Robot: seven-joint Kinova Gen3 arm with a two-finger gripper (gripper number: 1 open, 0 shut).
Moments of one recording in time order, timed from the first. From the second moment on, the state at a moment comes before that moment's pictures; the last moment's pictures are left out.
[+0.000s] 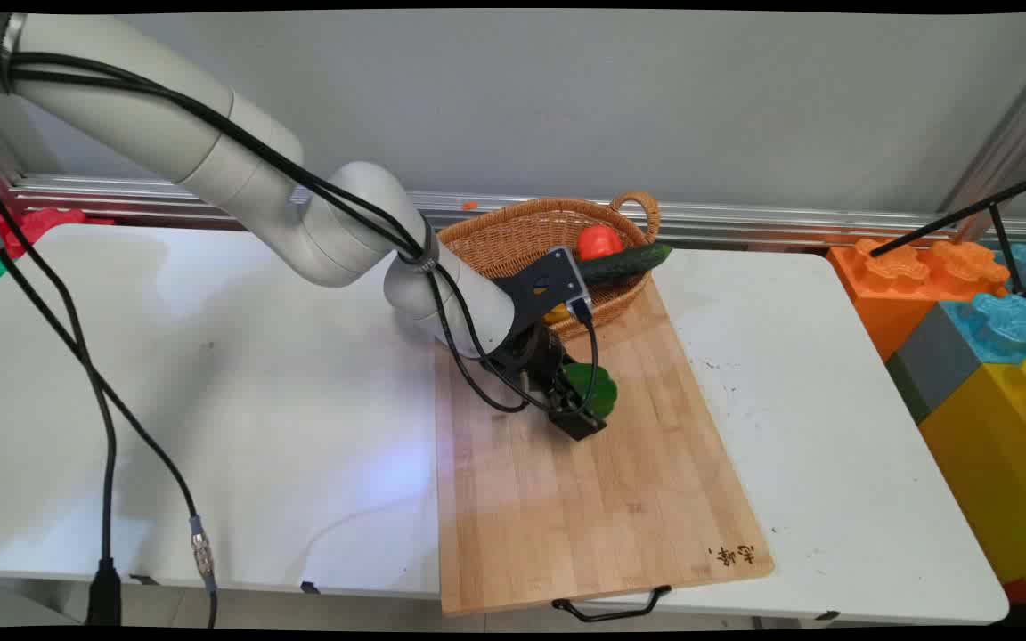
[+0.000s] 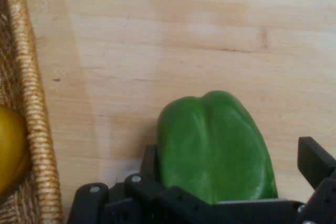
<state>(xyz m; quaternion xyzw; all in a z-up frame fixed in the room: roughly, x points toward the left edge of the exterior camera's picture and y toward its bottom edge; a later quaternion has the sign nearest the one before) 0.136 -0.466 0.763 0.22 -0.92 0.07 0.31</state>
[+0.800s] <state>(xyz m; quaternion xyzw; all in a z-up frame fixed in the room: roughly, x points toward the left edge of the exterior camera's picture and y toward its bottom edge) 0.150 -0.441 0.818 0.17 -0.93 0.09 0.33</state>
